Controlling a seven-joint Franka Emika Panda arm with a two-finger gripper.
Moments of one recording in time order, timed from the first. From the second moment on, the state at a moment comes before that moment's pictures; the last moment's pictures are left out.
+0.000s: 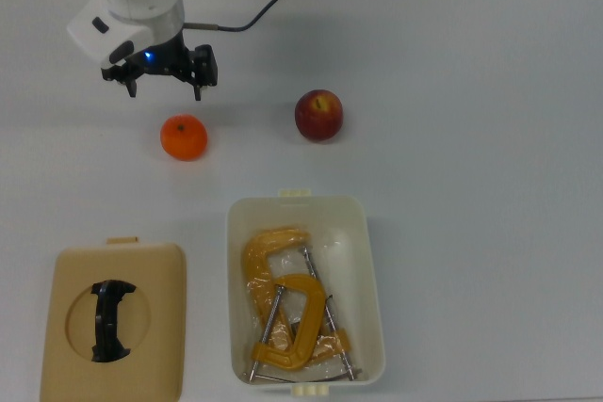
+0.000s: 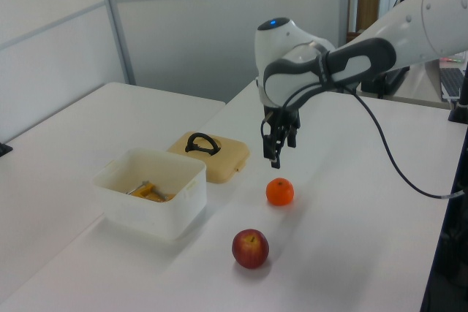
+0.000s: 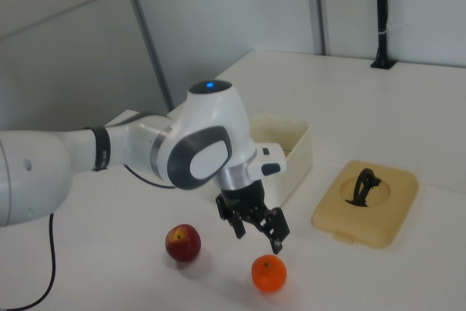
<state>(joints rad) -0.02 0.16 -0.12 -1.90 -0.07 2.06 -0.10</state>
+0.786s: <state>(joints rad) 0.05 0.33 -0.11 -1.95 -0.29 2.26 0.19</state>
